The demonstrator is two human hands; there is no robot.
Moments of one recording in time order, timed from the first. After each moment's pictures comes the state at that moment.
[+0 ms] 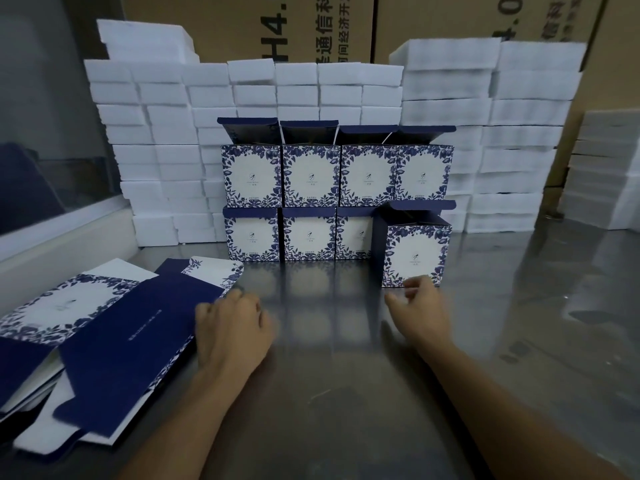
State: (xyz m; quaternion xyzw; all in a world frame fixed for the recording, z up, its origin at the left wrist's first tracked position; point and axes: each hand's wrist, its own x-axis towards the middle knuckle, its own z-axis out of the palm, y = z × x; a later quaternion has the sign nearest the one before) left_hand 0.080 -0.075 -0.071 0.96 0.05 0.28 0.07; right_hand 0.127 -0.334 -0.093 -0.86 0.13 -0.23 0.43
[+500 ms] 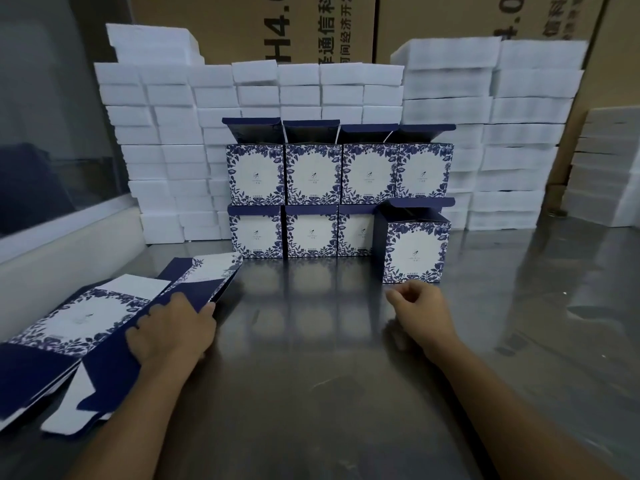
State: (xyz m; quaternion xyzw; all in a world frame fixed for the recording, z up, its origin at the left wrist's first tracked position) left_hand 0.075 -0.015 -0.059 0.94 0.29 0.12 0.12; right_hand 0.114 -0.338 -0.093 -0.82 0.07 -0.21 0.52
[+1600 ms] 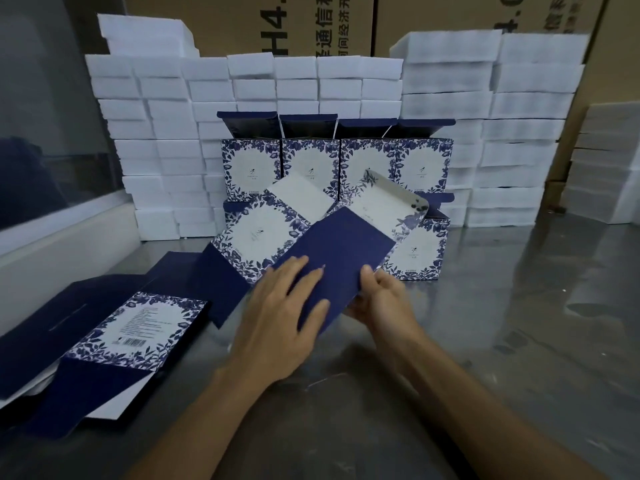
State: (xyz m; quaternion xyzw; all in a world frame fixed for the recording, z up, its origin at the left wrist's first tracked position) left_hand 0.060 -0.112 -0.068 0.90 -0.22 0.34 0.18; right_hand 0.084 -0.273 -0.062 -0.59 -0.04 -0.06 0.80
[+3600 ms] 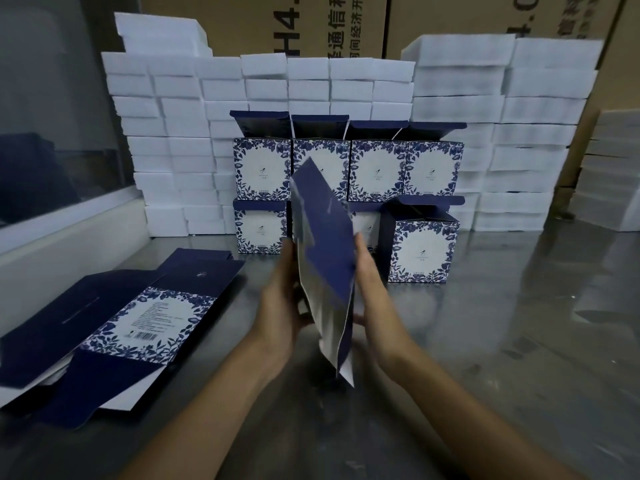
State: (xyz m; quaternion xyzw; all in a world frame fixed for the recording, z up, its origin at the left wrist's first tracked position) left_hand 0.029 -0.131 -0.016 0.54 -0.07 0.05 0.84; right_hand 0.036 -0.245 -0.033 -0.67 -0.17 -0.06 0.72
